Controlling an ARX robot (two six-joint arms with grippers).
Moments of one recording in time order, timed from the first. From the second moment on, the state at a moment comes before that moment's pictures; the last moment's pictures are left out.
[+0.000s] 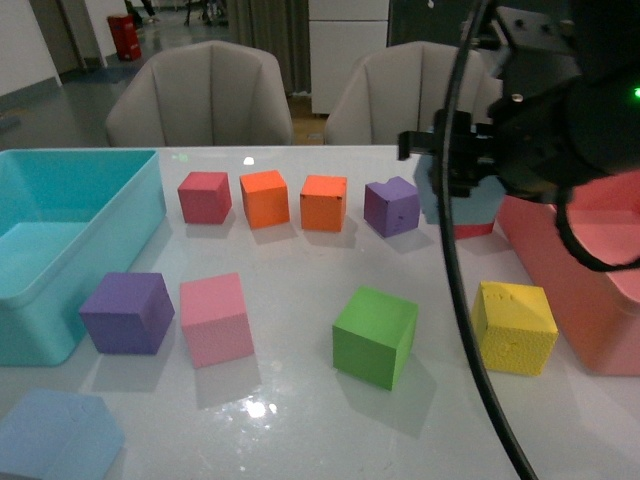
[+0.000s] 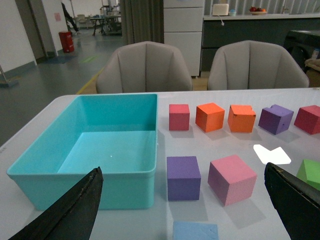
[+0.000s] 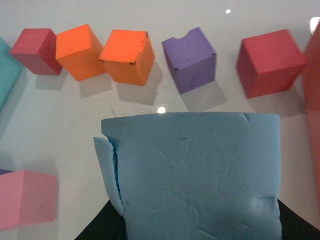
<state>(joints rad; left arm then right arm) 0.00 0.01 0.01 0.00 0.00 0.00 0.31 1.87 1.13 0.15 0.02 0.23</state>
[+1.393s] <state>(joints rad) 0.00 0.01 0.01 0.00 0.00 0.00 0.47 2.58 2.01 -0.38 0.08 0.47</state>
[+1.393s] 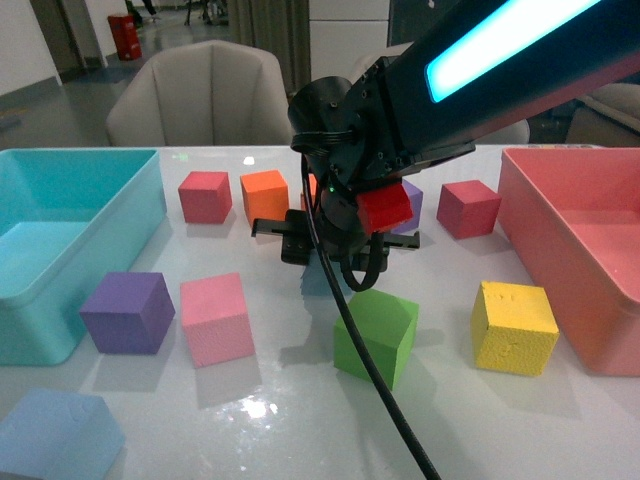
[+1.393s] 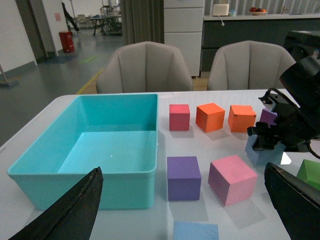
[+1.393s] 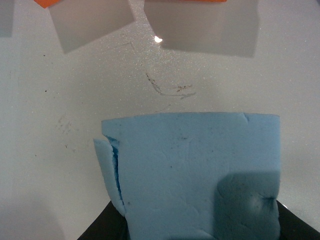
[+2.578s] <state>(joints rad) 0.00 0.01 0.01 0.00 0.00 0.00 0.46 2.23 1.66 -0.07 0.08 0.47</state>
